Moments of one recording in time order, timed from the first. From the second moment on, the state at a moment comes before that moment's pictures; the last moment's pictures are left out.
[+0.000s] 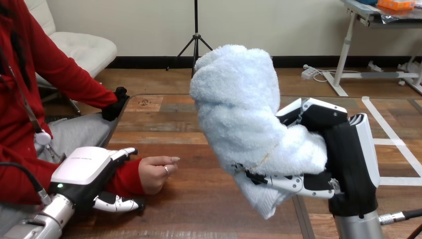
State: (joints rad) left arm -0.47 0.64 -0.47 1.18 0.85 -0.64 0.52; right arm 0.07 -0.16 0.04 0.13 -0.08 -0.95 0.04
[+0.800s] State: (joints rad) left arm -0.53 0.61 -0.50 1.23 0.84 -0.56 0.48; right arm 0.12 -0.15 0.04 0.07 -0.03 -0.93 0.08
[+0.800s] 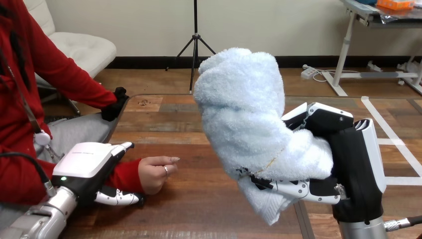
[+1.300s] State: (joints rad) left arm -0.55 0.60 -0.50 1.23 0.81 -0.55 0.41; right arm 0.12 -0.15 0.04 0.05 -0.03 -0.93 0.08
